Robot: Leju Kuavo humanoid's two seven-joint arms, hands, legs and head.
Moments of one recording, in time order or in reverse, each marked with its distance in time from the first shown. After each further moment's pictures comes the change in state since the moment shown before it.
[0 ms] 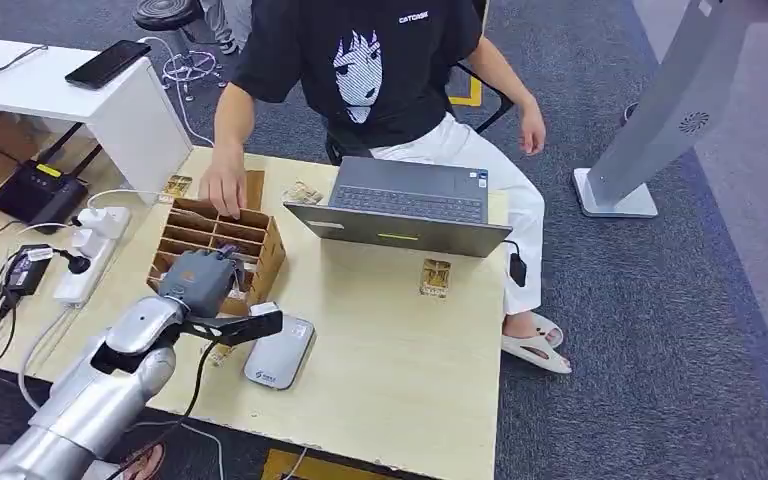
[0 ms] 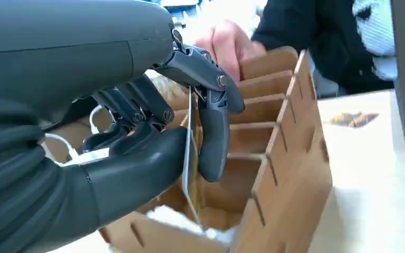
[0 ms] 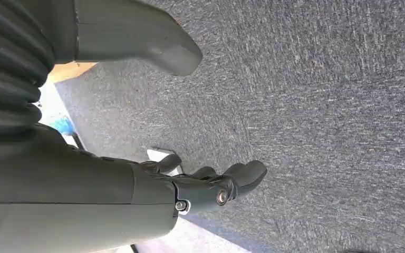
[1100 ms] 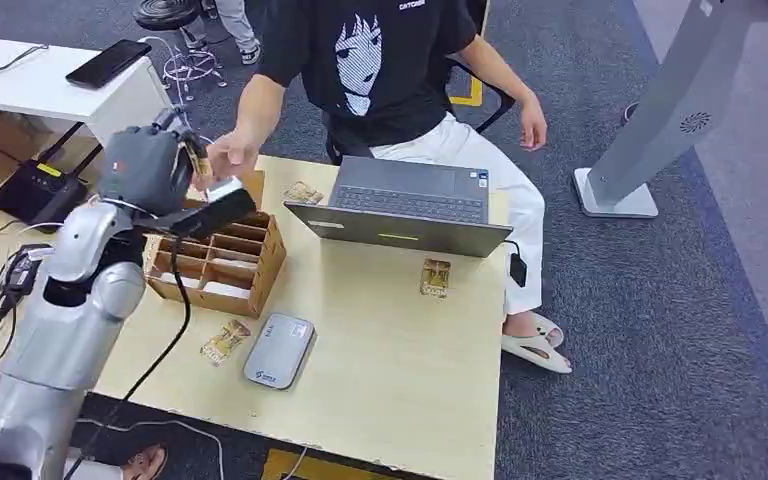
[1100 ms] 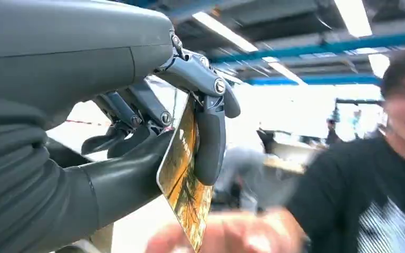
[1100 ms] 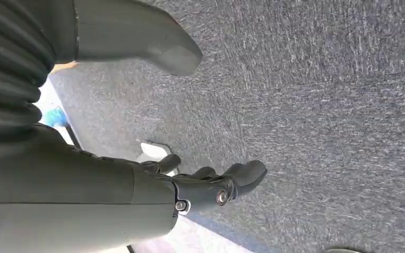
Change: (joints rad) left arm -0.215 -0.062 0.201 -0.184 0.072 0.032 0.011; right arm -0.001 0.000 -0.011 0.000 0.046 0.015 -0.011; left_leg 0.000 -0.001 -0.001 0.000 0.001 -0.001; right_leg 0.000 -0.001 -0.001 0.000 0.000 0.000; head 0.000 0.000
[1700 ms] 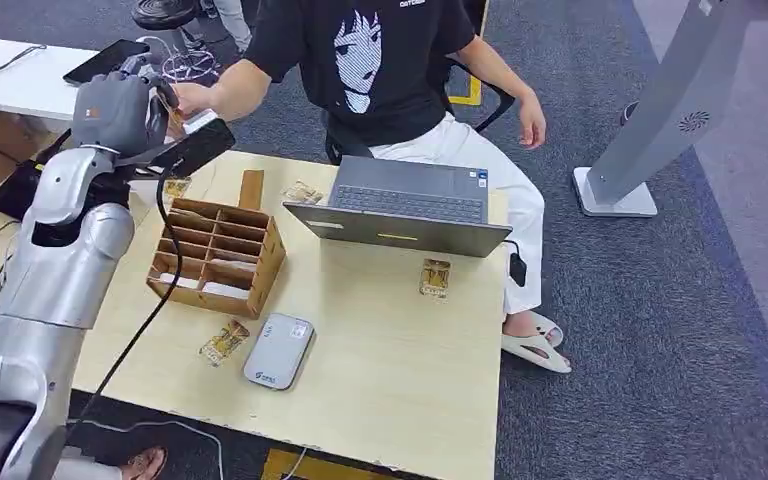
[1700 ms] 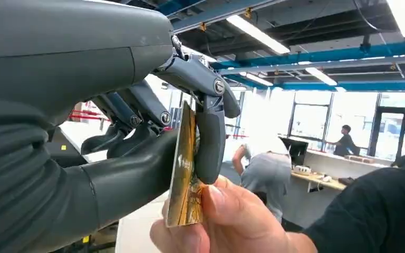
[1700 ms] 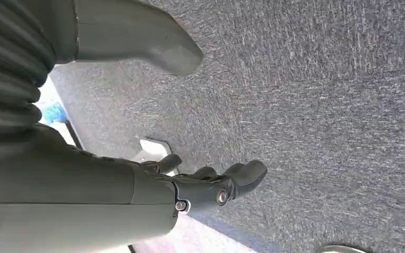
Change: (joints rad) left arm -0.170 -0.046 0.043 0.245 -0.009 0.045 0.001; right arm -0.005 -0.010 0.000 0.000 0.019 0.004 0.008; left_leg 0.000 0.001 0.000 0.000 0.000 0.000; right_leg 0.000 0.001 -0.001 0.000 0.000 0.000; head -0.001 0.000
